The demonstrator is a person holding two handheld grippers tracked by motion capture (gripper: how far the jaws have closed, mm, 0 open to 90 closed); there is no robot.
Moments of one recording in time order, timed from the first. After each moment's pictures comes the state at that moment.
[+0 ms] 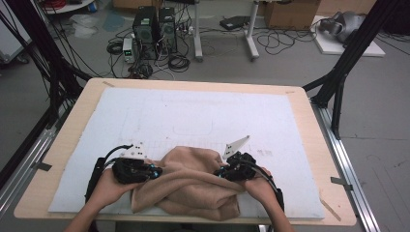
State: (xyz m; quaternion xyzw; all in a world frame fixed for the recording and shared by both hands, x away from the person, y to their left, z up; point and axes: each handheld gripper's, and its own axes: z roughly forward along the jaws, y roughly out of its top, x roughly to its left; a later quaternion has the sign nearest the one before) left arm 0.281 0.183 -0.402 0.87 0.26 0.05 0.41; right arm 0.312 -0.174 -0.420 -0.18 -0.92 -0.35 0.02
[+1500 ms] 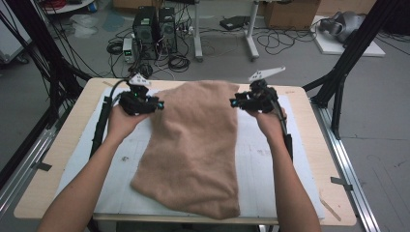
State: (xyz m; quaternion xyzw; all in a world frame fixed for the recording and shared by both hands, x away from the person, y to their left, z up) left arm 0.414 0.172 -0.343 0.83 0.37 0.17 0.39; right arm 0.425 -0.212 -0.310 -0.30 -0.84 -0.43 -0.12
